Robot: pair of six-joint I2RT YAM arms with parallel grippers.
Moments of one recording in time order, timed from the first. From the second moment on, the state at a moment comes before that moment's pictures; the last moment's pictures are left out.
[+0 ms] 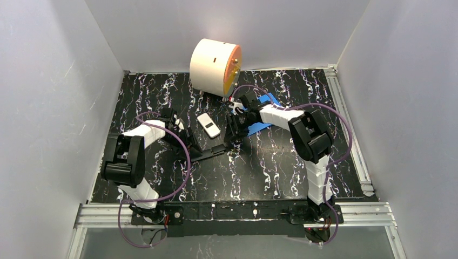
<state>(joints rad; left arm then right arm) -0.15 1.65 0.90 -0.66 0.46 -0.52 0.60 2.09 1.44 -0.43 -0.70 0.33</state>
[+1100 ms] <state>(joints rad) -0.14 1.62 0.88 -0.67 0.44 -0.59 0.71 2.09 1.42 -0.41 -0.63 0.44</state>
